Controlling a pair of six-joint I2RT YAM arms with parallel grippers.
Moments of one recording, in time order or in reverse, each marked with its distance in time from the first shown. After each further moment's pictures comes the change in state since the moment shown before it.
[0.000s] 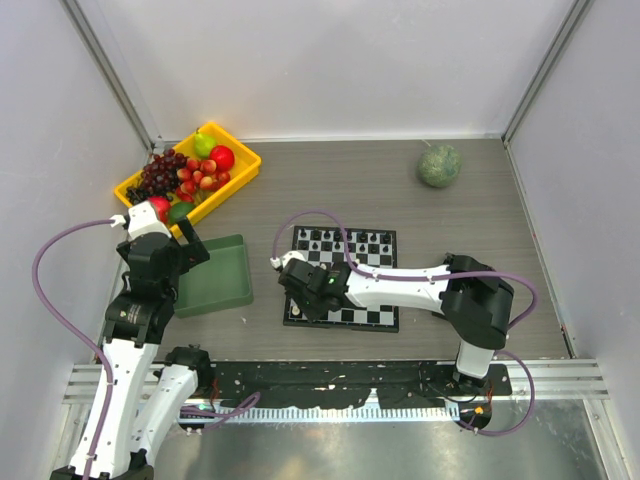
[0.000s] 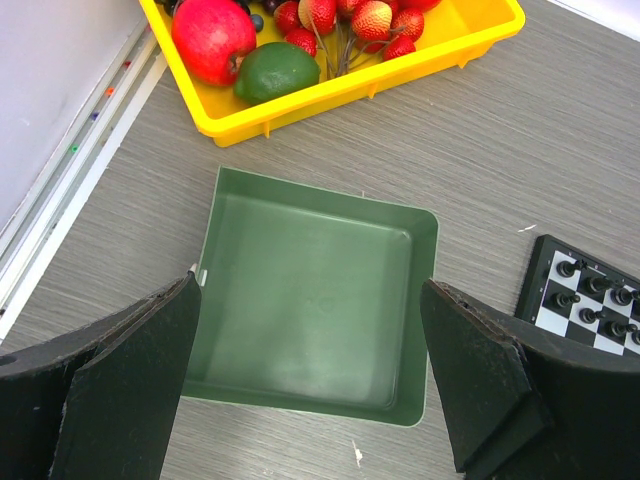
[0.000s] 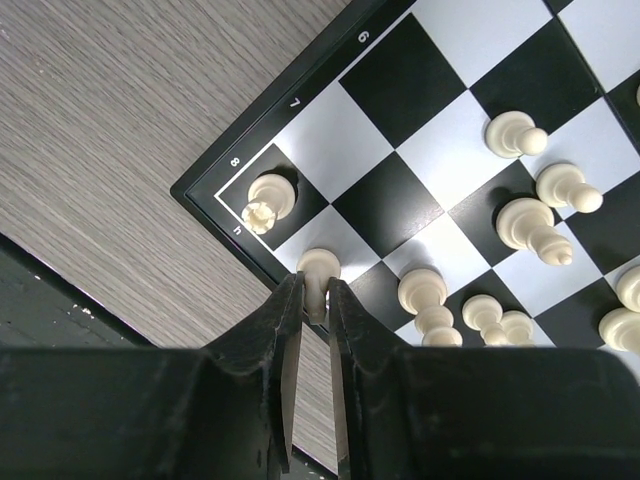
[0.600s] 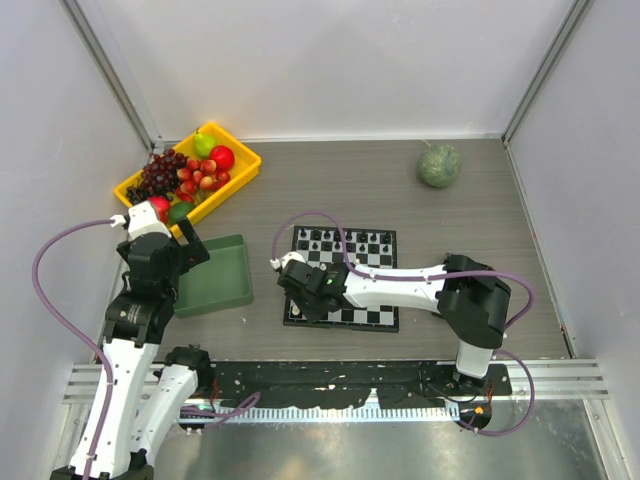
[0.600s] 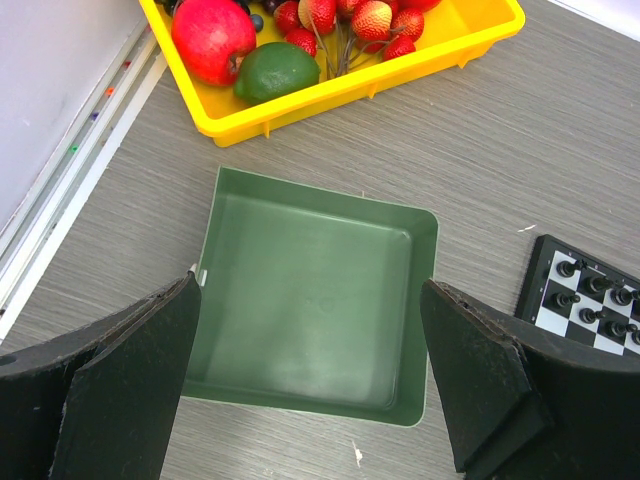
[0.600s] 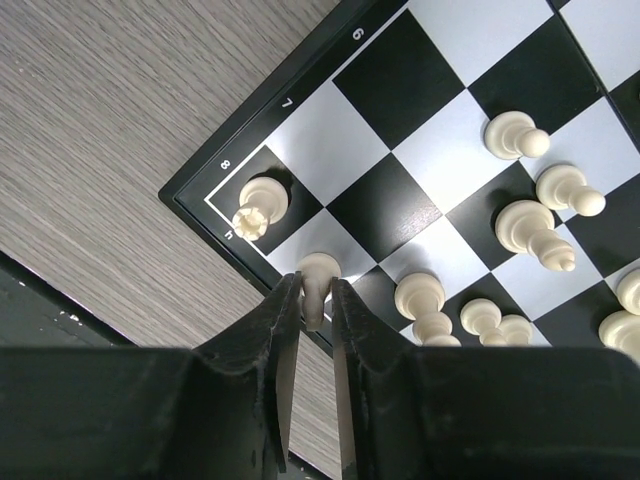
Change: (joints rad) left arm 0.000 0.000 0.000 0.000 0.000 0.000; right arm 0.003 0.018 0.001 -0.001 0.010 -0.003
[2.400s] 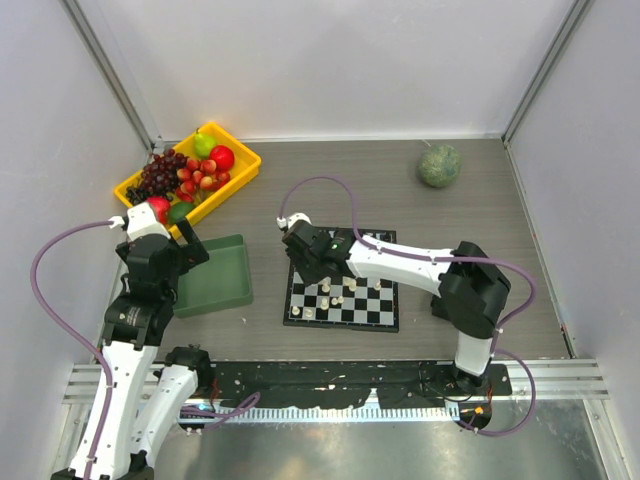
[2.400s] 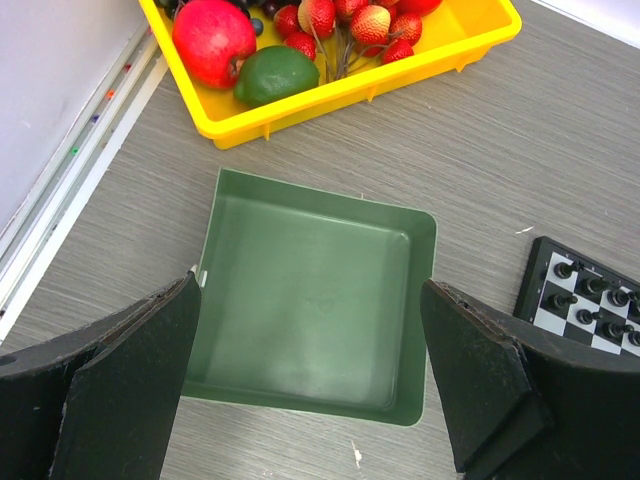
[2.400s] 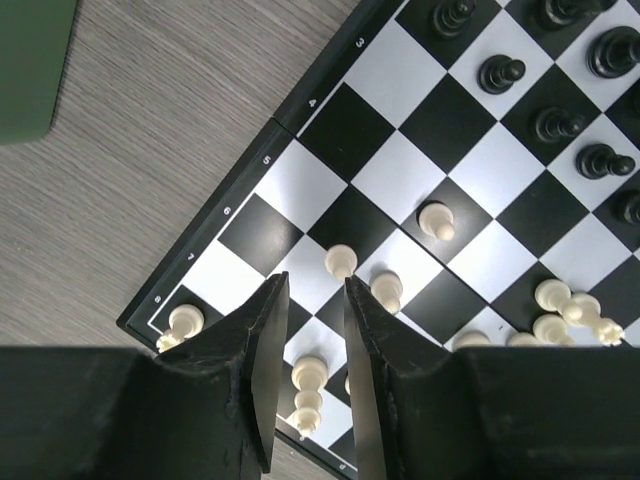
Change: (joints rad) left arm 0.000 -0.013 -0.001 0.000 0.000 0.000; right arm -0.163 0.019 0.145 -0.019 0.042 -0.049
